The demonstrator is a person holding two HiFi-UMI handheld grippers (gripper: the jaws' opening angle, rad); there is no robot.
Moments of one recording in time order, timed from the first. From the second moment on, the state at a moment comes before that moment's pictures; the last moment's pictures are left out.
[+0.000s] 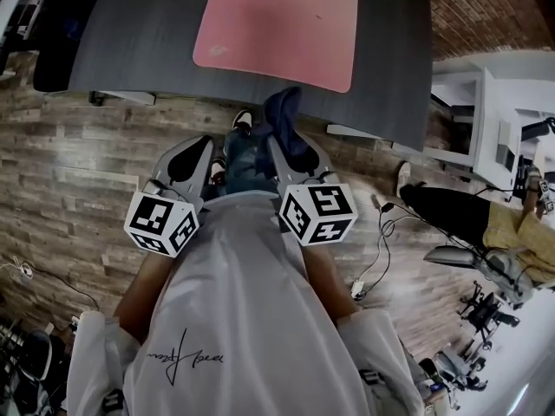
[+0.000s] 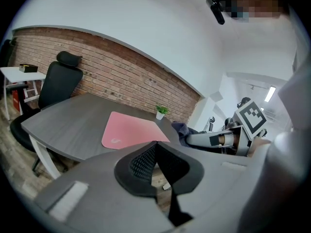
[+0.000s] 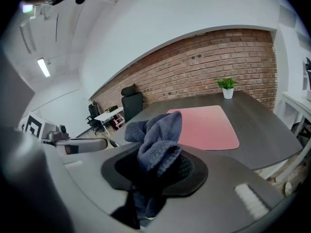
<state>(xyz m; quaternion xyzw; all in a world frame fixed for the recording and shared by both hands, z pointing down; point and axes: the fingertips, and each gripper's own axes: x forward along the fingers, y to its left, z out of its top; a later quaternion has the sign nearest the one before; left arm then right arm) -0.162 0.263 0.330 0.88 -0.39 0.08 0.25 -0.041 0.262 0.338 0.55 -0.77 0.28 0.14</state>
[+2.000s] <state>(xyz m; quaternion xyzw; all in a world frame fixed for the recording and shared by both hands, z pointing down) -0.069 0.016 0.324 0.88 -0.40 0.14 0.24 0.026 0.031 0.368 0.52 -0.78 0.34 0.10</state>
